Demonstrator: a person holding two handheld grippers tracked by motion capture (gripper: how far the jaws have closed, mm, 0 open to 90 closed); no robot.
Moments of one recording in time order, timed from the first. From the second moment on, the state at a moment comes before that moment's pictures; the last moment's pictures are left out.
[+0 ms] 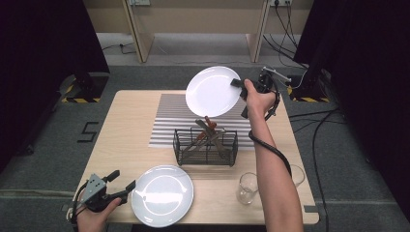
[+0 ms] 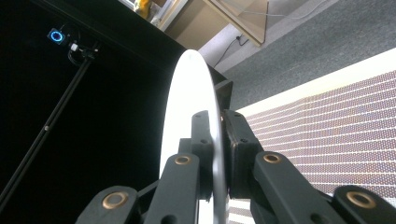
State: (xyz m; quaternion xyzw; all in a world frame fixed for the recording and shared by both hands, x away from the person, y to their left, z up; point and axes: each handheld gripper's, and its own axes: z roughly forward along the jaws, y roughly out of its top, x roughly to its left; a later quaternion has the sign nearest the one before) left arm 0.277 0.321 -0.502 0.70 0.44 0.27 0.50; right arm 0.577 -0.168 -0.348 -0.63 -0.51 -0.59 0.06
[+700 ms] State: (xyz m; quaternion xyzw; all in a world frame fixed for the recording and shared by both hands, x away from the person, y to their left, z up) left arm 0.277 0.322 -0.502 0.70 0.44 0.27 0.50; right arm 0.580 -0.167 -0.357 -0.63 -0.52 -0.57 0.06
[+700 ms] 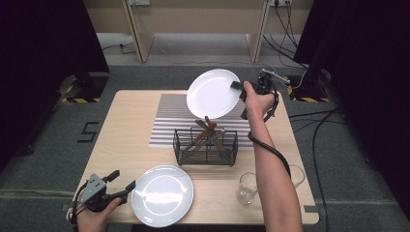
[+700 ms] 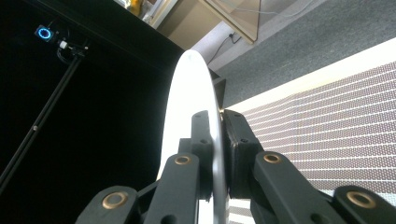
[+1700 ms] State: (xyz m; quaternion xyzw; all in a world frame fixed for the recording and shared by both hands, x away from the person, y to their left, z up) left arm 0.277 0.322 -0.502 0.70 0.44 0.27 0.50; right arm 0.584 -0.169 -0.376 -0.65 -0.51 -0.56 0.05
